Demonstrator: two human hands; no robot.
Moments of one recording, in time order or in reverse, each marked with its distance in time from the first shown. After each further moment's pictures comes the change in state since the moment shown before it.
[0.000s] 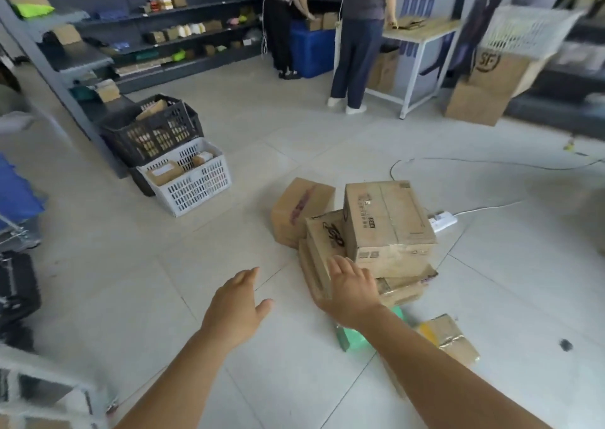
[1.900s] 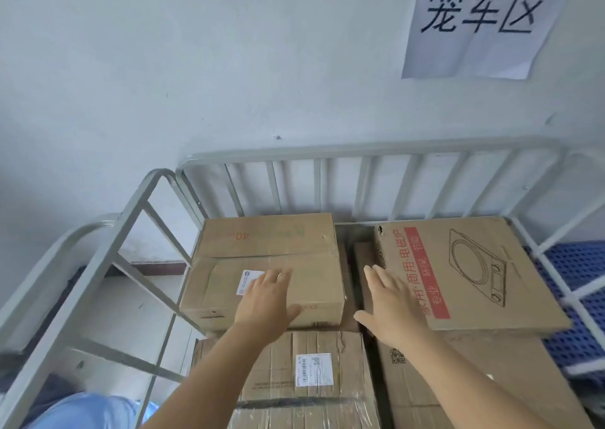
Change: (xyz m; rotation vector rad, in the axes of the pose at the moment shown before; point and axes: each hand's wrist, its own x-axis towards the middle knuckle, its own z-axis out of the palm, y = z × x) left_hand -0.687 -0.423 0.064 -0.459 0.638 -1.999; right_hand -0.393 -0.781 0.332 -0.606 -0.545 -2.050
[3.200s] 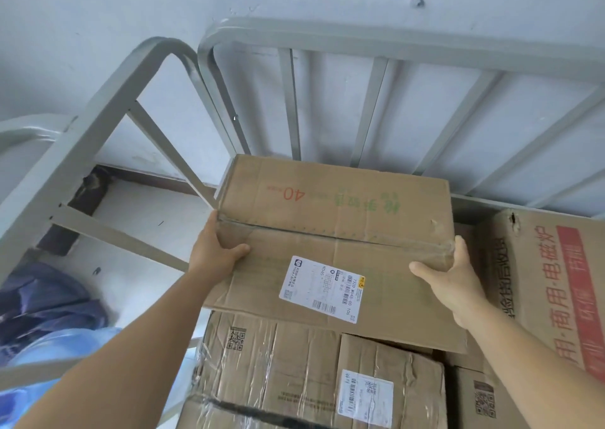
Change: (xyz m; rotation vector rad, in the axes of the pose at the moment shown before) left_hand 0.161 -0.291 0.131 -0.667 0.187 -0.755; right_hand 0.269 -0.017 0.166 0.780 -0.049 0.464
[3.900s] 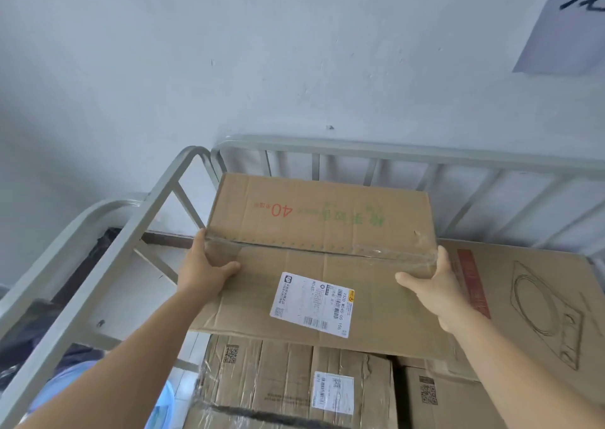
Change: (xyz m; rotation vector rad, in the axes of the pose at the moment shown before) left_hand -0.164 0.097 -0.096 -0.122 0.098 0.109; right_hand -0.140 -0.043 -0.142 0.136 0.013 -0.112
